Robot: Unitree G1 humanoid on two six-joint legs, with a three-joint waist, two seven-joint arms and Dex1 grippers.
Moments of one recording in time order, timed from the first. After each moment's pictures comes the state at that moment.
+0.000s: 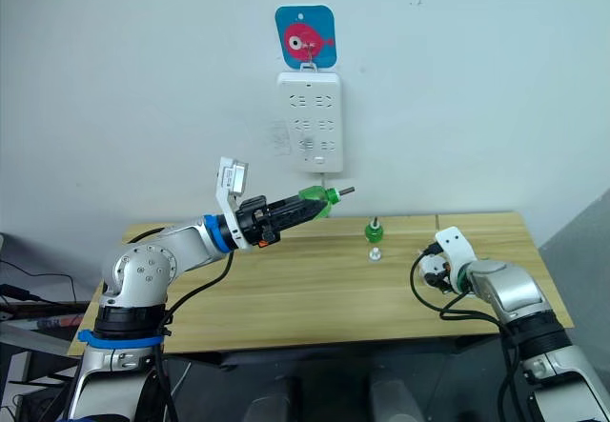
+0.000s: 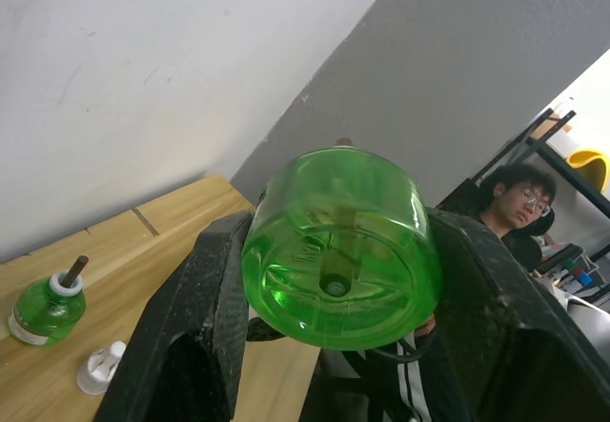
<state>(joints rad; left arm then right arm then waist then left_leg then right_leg) -0.51 0.41 0.11 -0.09 -0.98 0.96 -0.71 -0.41 -0.62 0.23 0.18 0.27 0.92 0.42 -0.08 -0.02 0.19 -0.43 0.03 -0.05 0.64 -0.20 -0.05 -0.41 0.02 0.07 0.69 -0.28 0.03</state>
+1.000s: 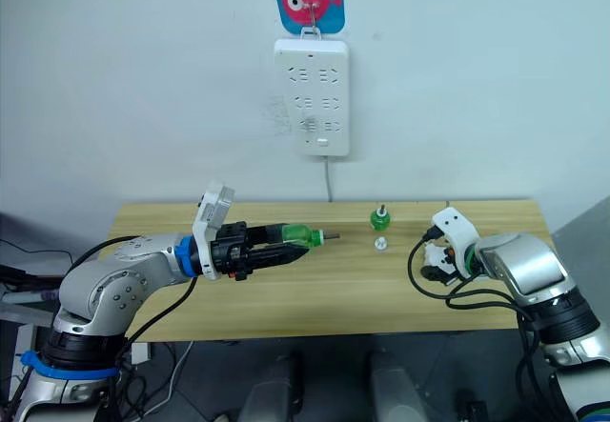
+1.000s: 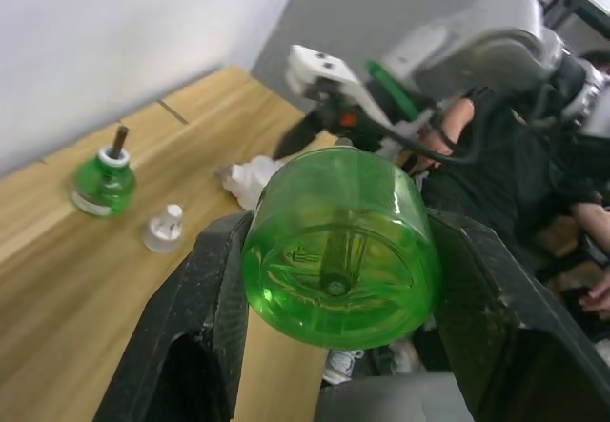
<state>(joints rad) -0.36 0.63 0.01 -0.25 -0.80 0.79 -0.97 -0.55 -0.77 0.26 -0.06 0.27 1.24 0.59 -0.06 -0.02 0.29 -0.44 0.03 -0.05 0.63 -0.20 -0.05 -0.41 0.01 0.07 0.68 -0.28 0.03</state>
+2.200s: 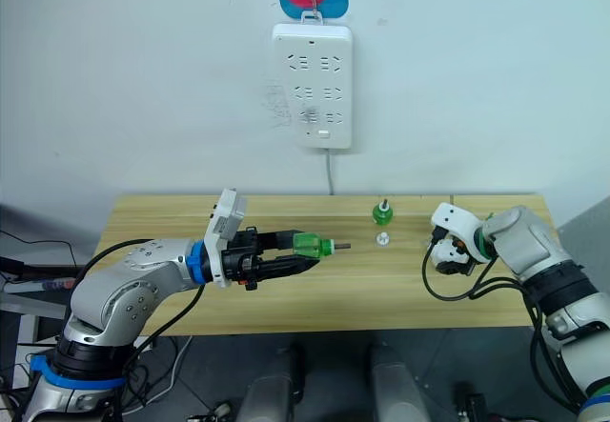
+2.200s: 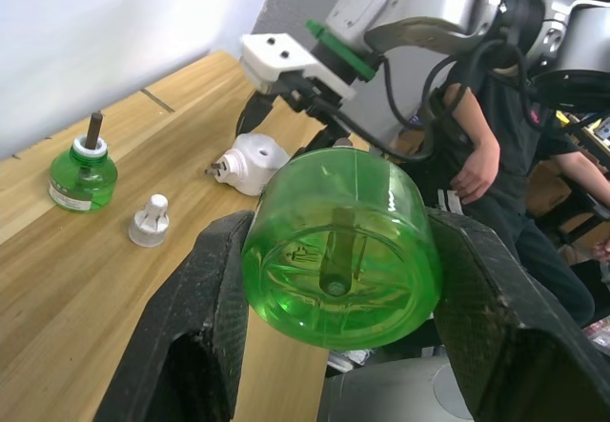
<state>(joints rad) -0.33 0.61 -0.03 -0.31 -0.74 0.73 -0.98 -0.71 -0.83 0.51 0.32 -0.05 0.71 1.04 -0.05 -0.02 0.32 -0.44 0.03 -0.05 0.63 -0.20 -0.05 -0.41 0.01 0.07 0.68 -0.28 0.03</state>
